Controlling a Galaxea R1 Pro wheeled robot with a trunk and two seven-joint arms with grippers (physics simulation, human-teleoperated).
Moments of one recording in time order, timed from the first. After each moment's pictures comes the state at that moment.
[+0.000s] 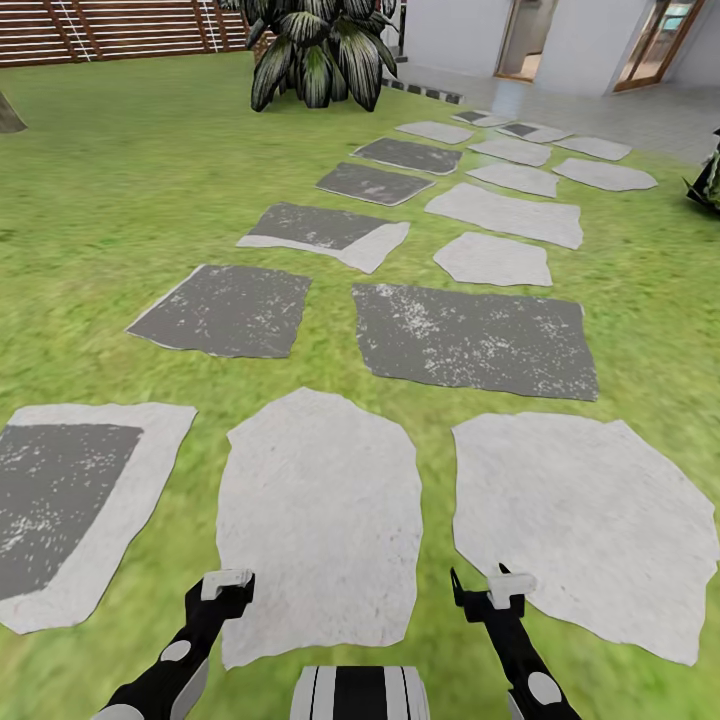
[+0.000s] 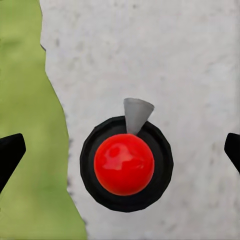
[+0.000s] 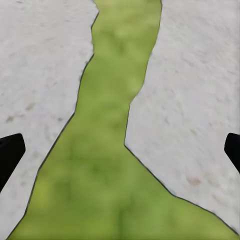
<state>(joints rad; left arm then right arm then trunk) -0.53 0.04 0.03 -0.30 0.03 -0.34 0.01 -0.31 -0.01 -0.01 -0.67 0.09 -0.43 0.00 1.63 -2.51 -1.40</state>
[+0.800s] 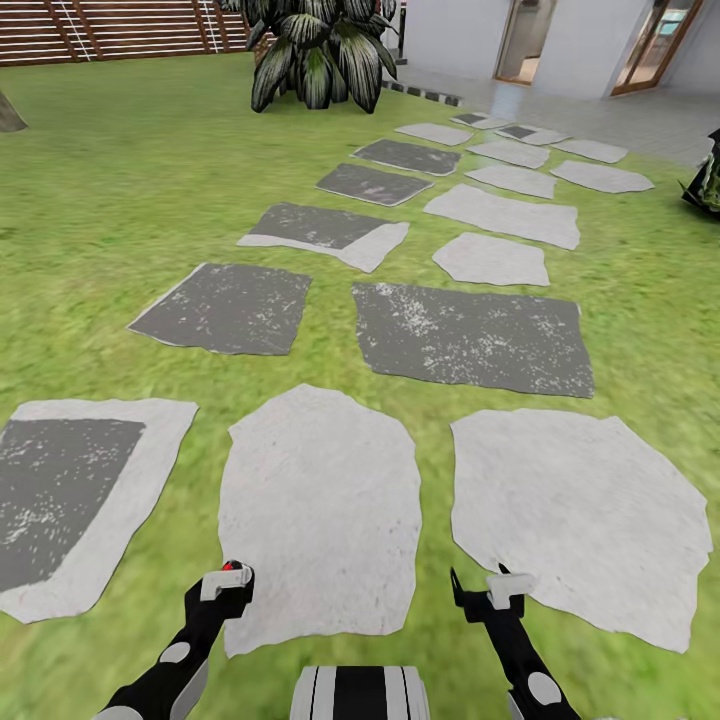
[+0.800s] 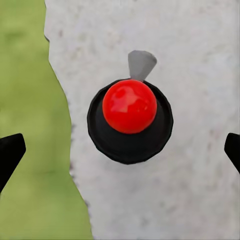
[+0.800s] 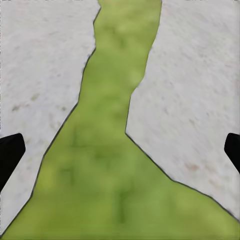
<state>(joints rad) -0.53 0.04 0.03 -0.30 0.03 -0.36 0.01 -0.31 -0.01 -0.01 -0.67 0.09 -0.43 0.00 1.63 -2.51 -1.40</state>
